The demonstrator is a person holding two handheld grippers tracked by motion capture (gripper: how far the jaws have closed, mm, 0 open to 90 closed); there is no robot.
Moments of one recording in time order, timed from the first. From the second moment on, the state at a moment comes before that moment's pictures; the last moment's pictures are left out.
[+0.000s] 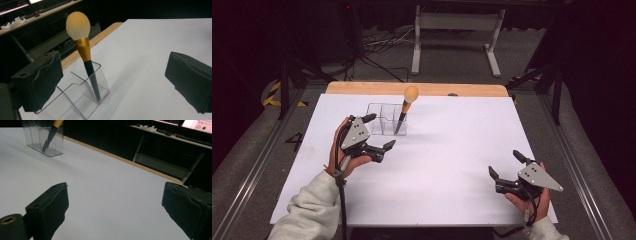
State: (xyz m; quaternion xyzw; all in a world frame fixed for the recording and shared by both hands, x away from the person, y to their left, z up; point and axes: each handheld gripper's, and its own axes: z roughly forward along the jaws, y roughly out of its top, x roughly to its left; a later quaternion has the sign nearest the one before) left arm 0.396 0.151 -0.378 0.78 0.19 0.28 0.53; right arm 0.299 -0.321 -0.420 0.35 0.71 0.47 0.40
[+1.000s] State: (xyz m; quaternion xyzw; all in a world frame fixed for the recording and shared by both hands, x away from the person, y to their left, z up) left arm 0.368 0.180 -0.403 0.80 0.18 0.29 0.50; right arm 0.299 -0.318 -0.421 0.35 0.71 0.47 0.40
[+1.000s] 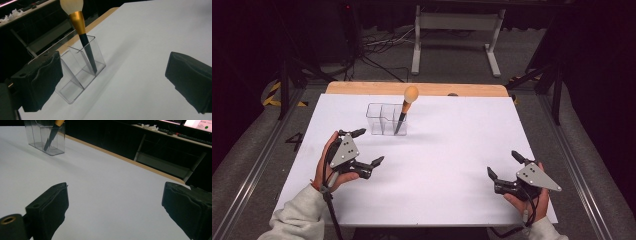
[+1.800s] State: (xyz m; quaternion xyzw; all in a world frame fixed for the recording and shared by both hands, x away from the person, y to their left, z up) left arm 0.356 0.219 -0.437 0.81 0.21 0.29 0.46; right arm 0.301 -0.317 -0.423 0.35 0.72 0.46 0.39
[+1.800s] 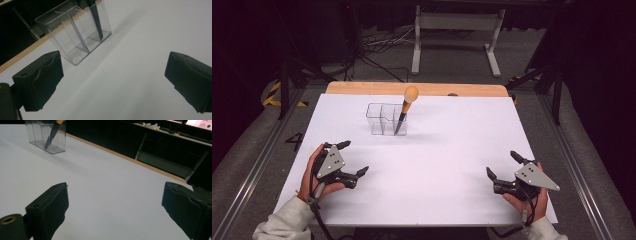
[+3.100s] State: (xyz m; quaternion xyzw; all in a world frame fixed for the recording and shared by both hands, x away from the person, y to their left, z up) left arm 0.320 0.267 -0.446 0.75 0.28 0.25 0.54; right arm 0.301 -0.308 -0.427 0.33 0.73 0.45 0.38
